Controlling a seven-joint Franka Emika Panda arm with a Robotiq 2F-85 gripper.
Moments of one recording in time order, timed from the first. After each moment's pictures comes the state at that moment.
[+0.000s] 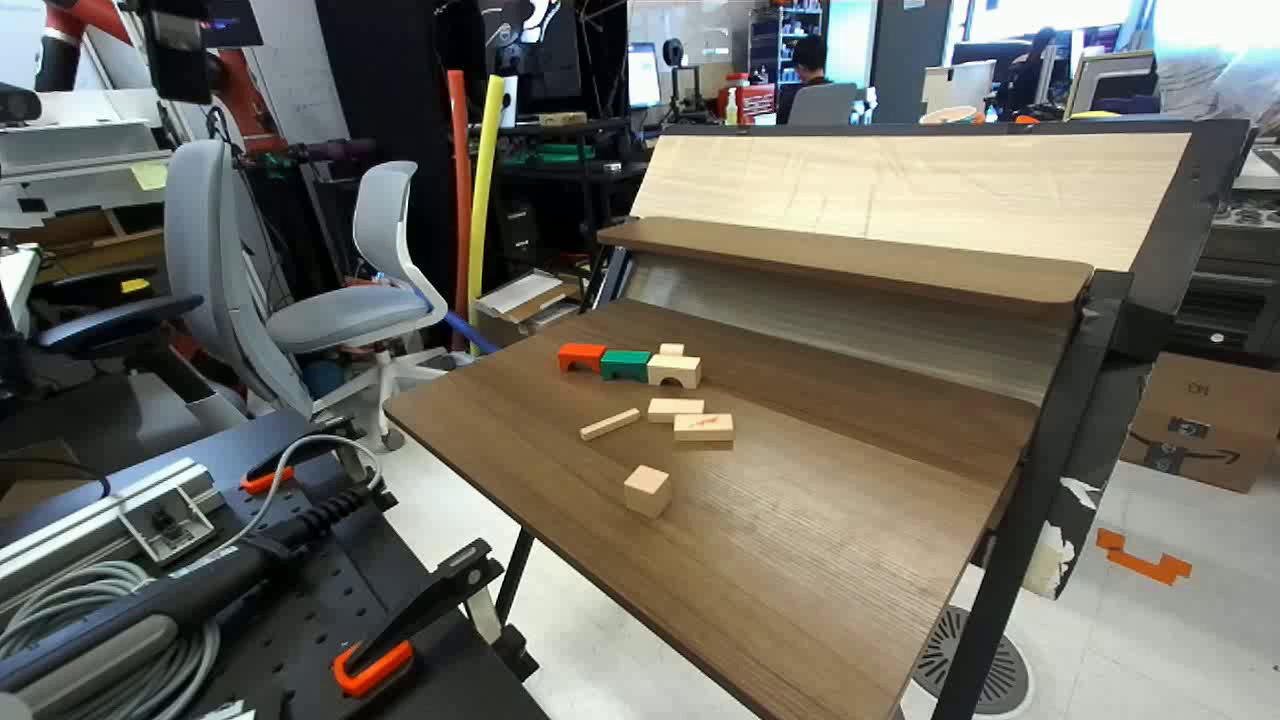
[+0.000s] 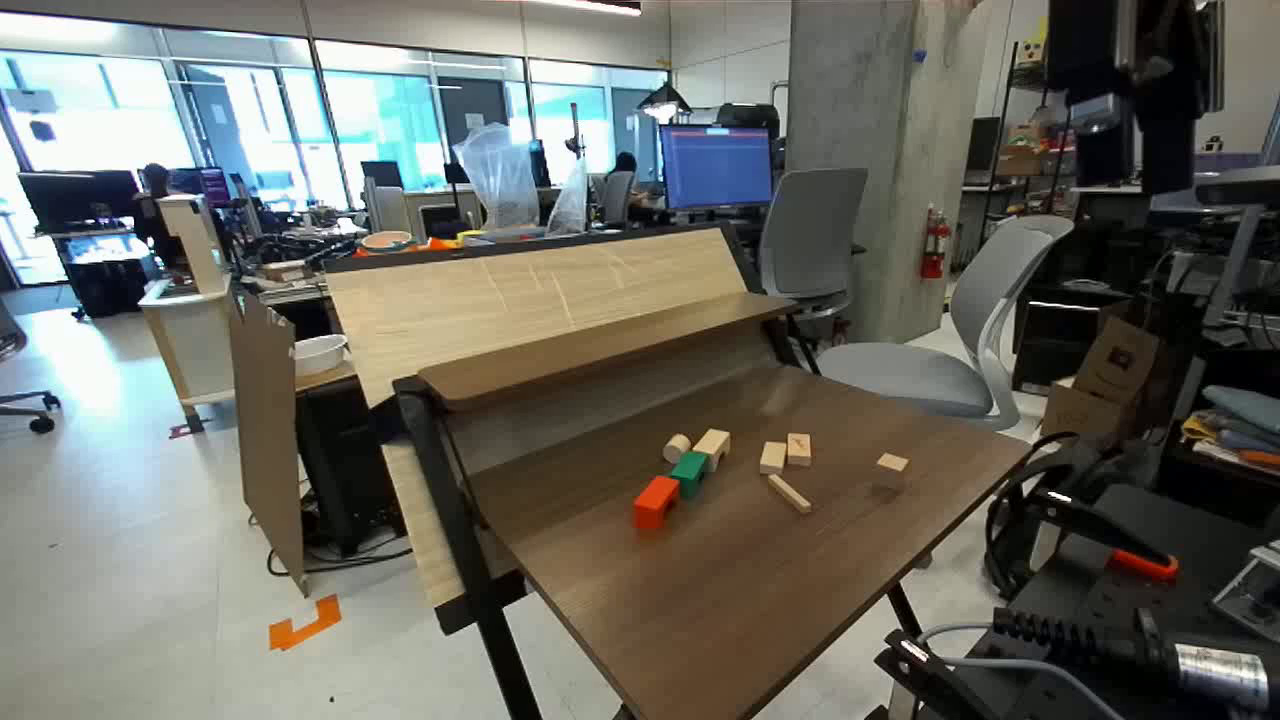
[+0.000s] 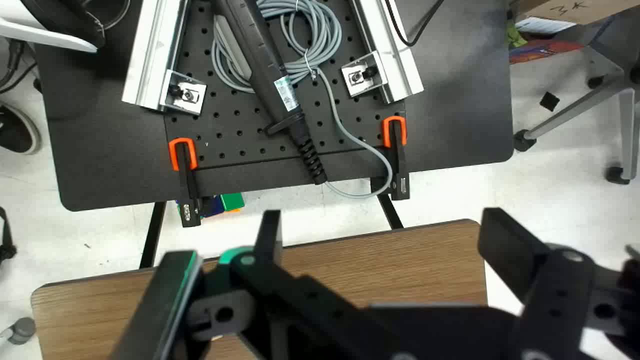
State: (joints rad) arm 0.04 -0.52 -0.04 -2.54 0.09 1.79 0.03
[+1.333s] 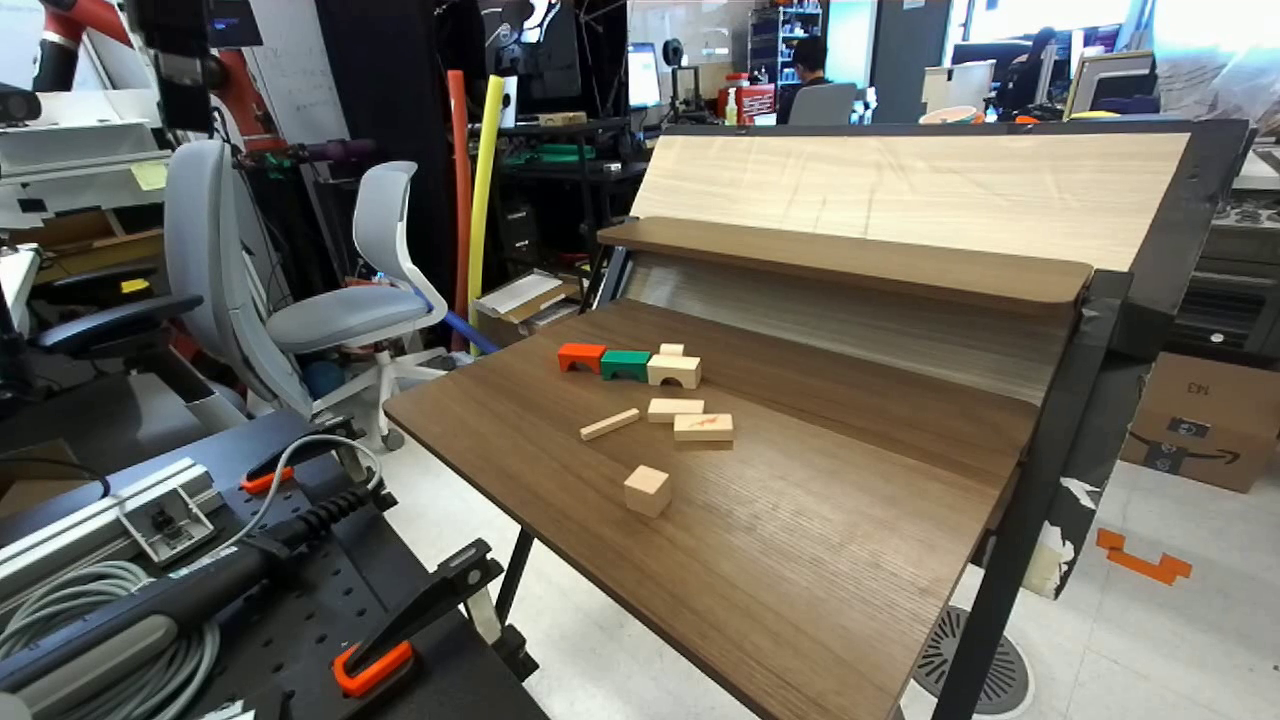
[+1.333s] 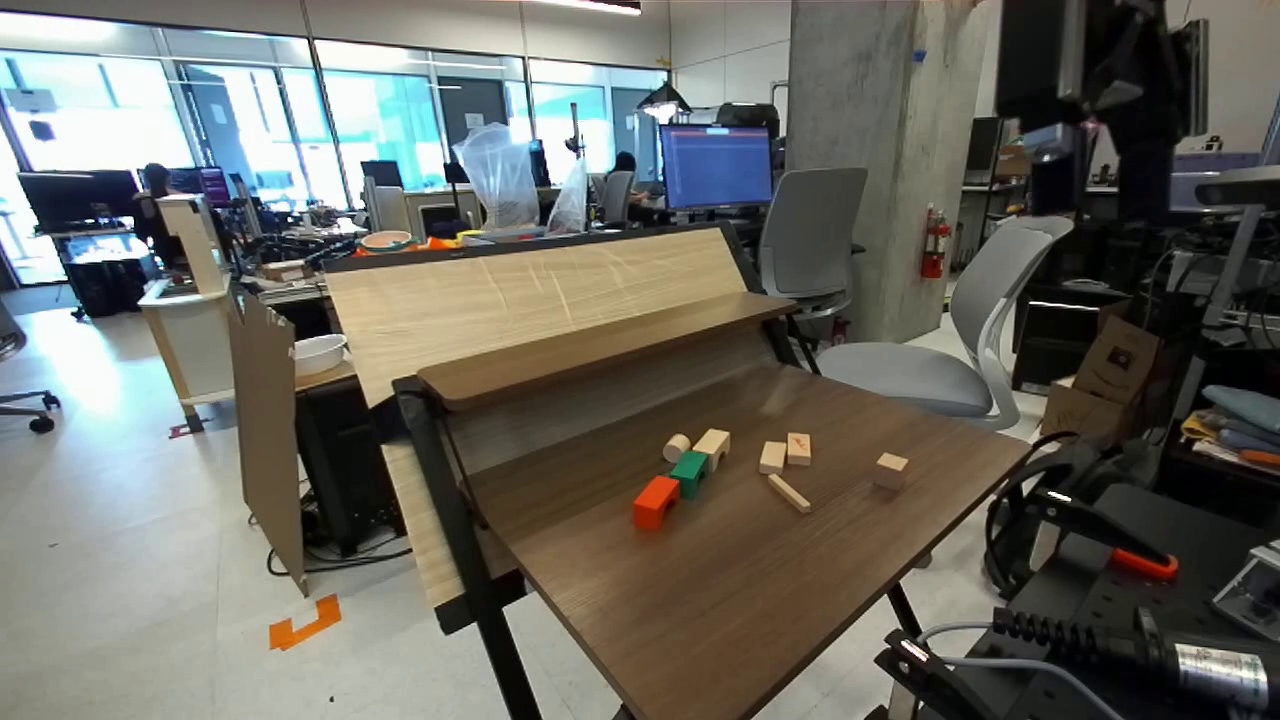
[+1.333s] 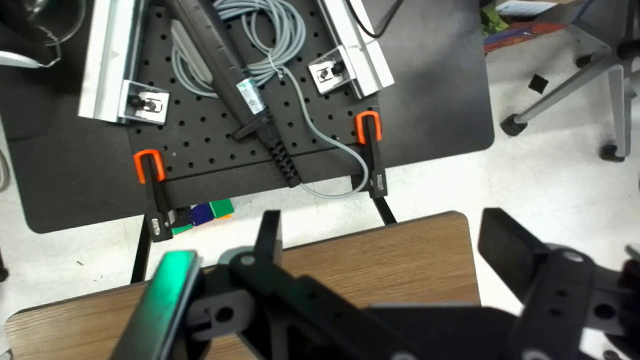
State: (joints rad) arm 0.05 -0.50 0.03 -2.56 0.16 1.84 0.13
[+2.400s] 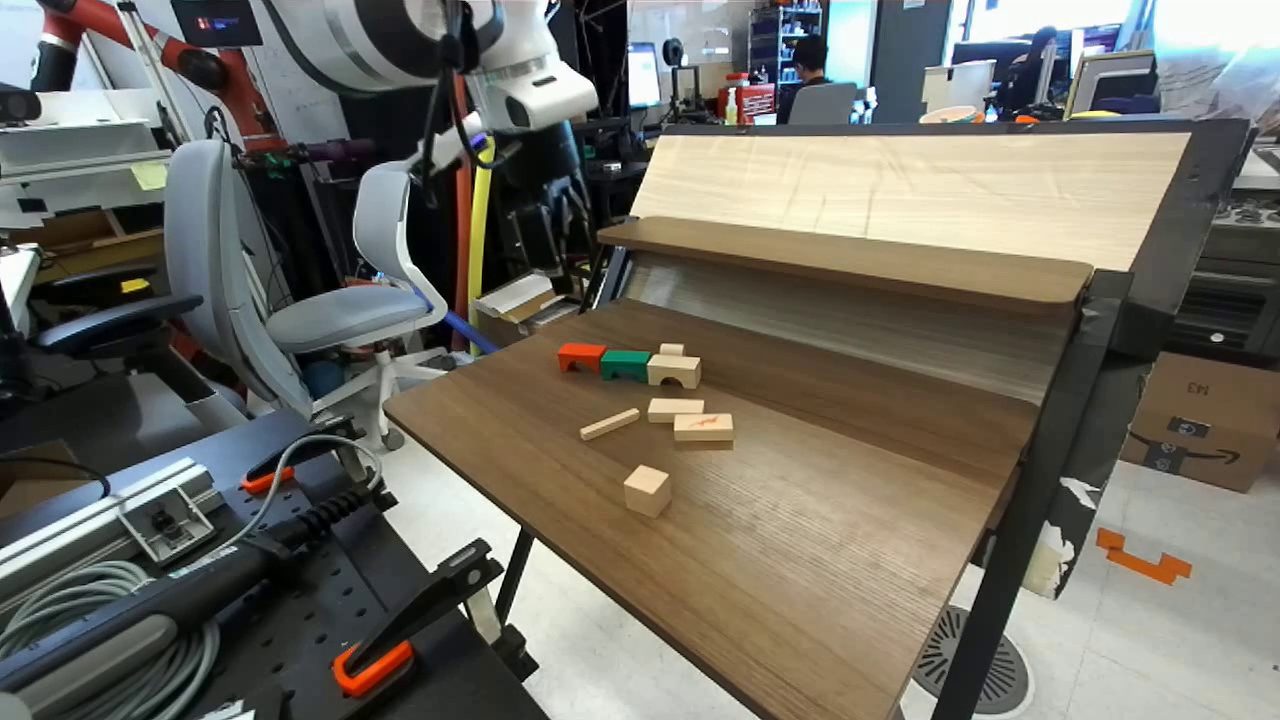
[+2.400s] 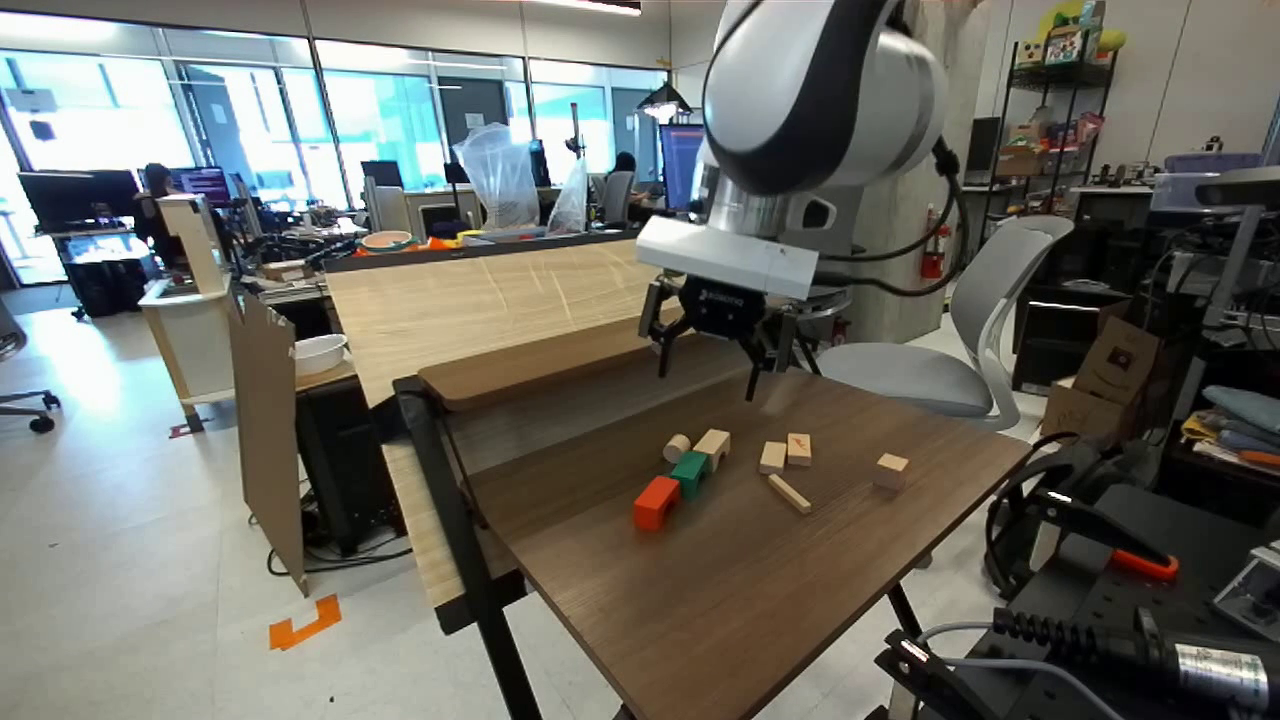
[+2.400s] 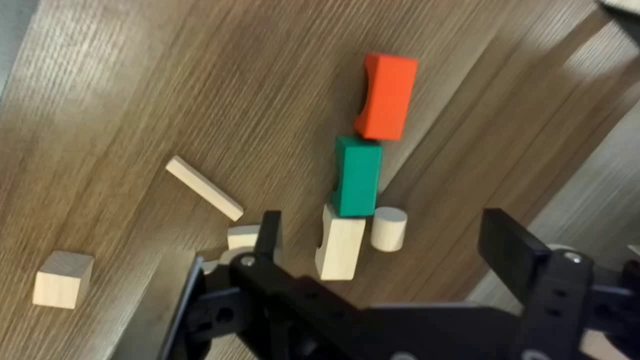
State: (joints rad) arm 0.15 0.38 -0.01 -2.16 0.02 2.76 1.04
